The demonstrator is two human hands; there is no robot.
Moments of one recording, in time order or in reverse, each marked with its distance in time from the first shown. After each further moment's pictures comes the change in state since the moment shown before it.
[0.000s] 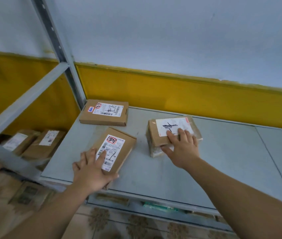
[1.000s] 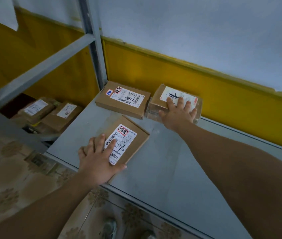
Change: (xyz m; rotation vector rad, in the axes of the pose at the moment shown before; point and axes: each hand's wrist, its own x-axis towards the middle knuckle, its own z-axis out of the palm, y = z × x) left_hand 0.011 0.008 0.010 -0.023 0.057 -0.106; right_hand 0.153 -0.076 -0.024 -0.006 -0.002 -0.071
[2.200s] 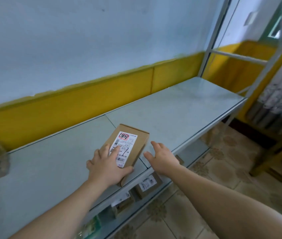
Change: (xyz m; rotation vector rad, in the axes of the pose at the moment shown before) left_hand -0.170 0.450 0.030 0.167 0.033 0.878; right_hand -0.402 0.387 0.057 0.661 0.148 0.716
